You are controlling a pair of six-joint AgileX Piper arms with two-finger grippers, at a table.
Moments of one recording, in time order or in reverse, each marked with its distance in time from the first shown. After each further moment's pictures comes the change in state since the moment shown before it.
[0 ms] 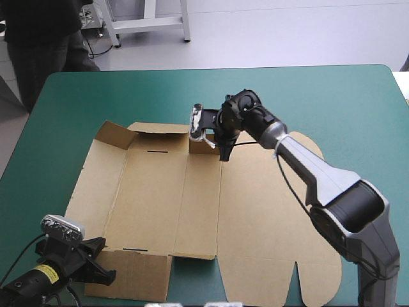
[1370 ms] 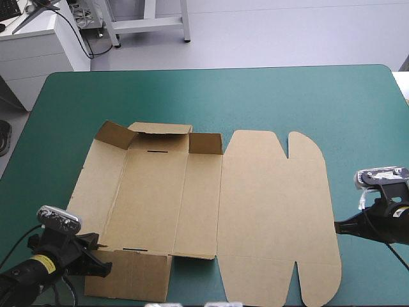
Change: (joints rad) left arm 0.000 0.078 -0.093 0.070 0.074 -0.042; right arm -0.798 -1.194 0.989 0.288 0.262 0.525
